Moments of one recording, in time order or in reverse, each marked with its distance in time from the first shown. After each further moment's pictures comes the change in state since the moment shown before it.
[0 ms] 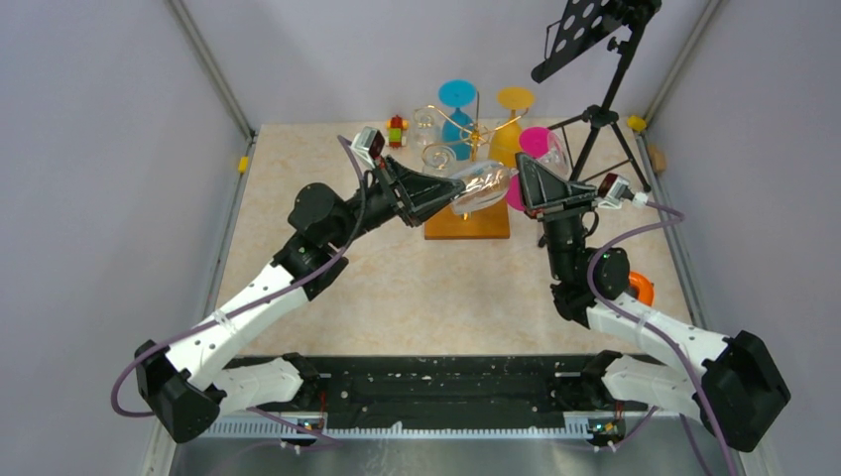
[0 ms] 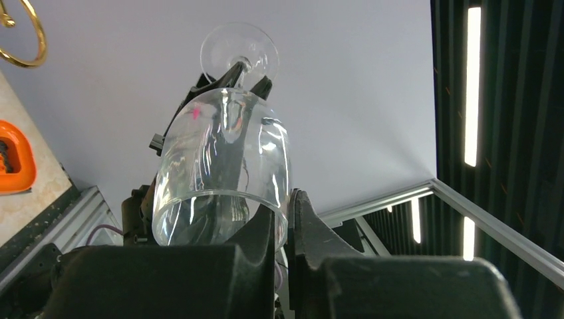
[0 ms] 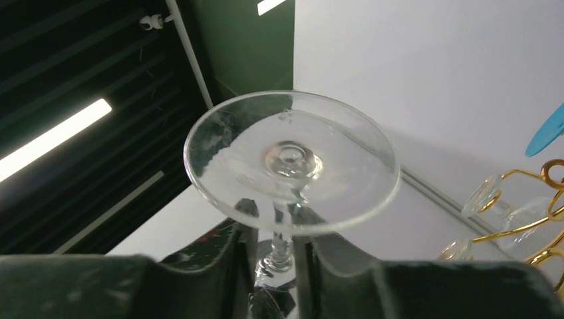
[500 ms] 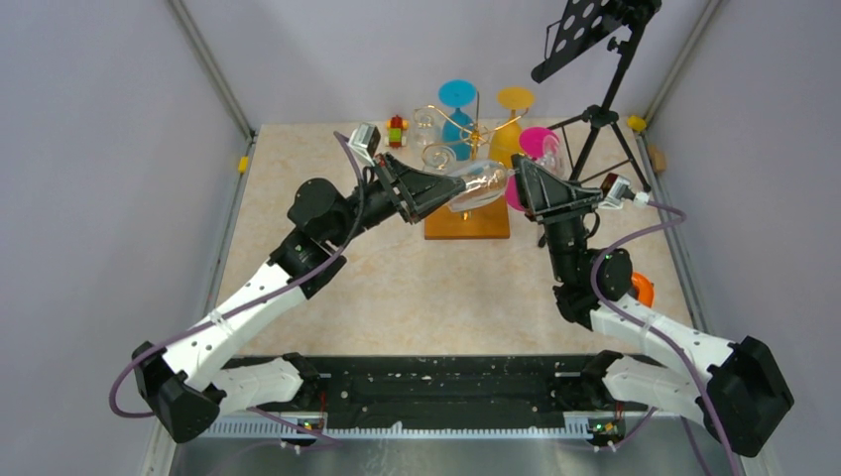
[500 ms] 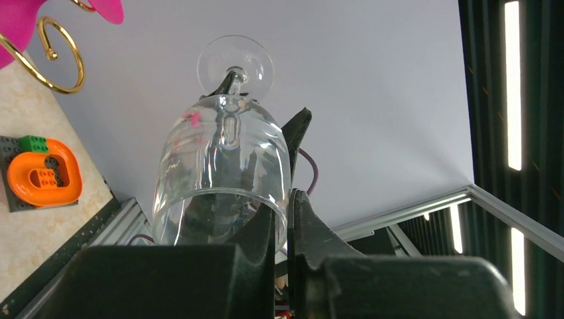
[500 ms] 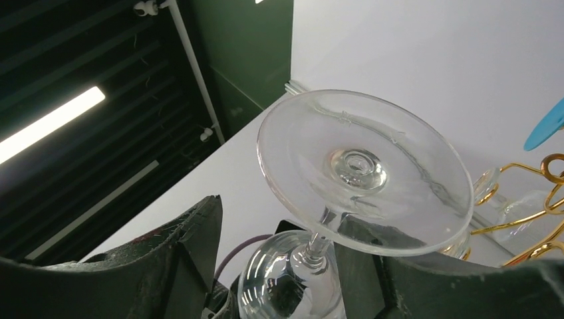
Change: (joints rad) left arm 0.000 -0.002 0.034 -0.085 -0.039 0.115; right arm 0.002 -0.031 -0.010 -0.040 -0.025 -0.022
